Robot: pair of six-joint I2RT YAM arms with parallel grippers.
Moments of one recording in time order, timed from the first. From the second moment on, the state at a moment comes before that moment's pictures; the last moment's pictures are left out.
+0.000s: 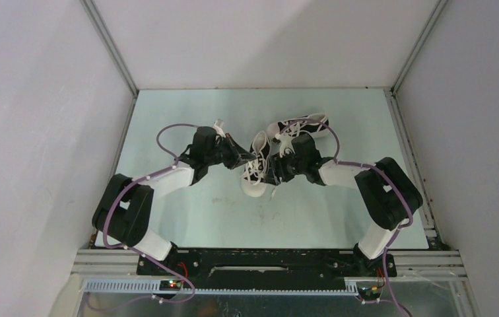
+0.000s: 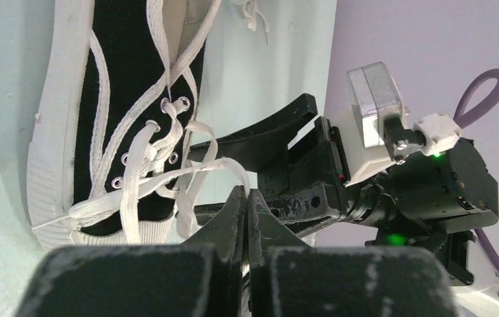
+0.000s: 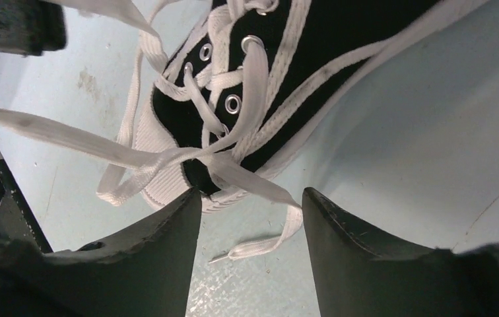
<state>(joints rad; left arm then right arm) -0.44 1.52 0.79 0.22 0.46 -1.06 0.55 1.73 0.83 0.16 -0.48 0.21</state>
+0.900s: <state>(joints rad) -0.44 1.40 0.91 -0.02 0.34 -0.84 0.56 1.61 0.77 0.07 -0.40 0.28</state>
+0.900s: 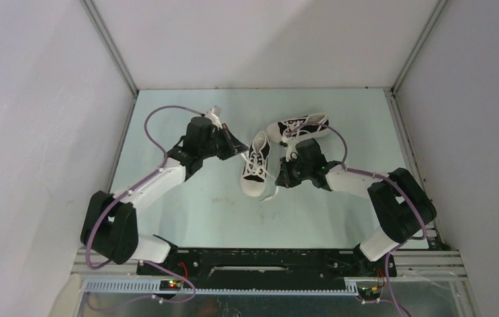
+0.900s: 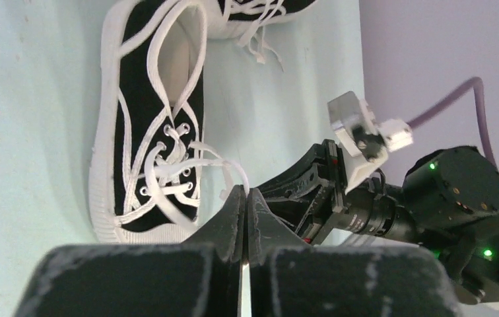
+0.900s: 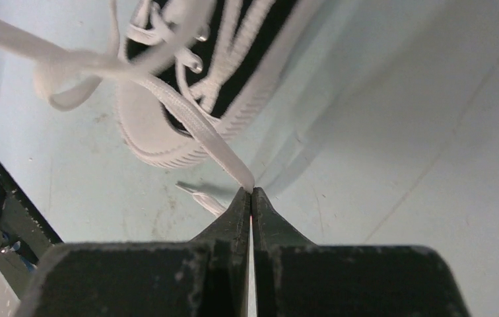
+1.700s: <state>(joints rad) -0.74 1.18 0.75 0.16 -0.42 -0.04 0.53 1.57 0.76 -0.11 -0.29 0.33</state>
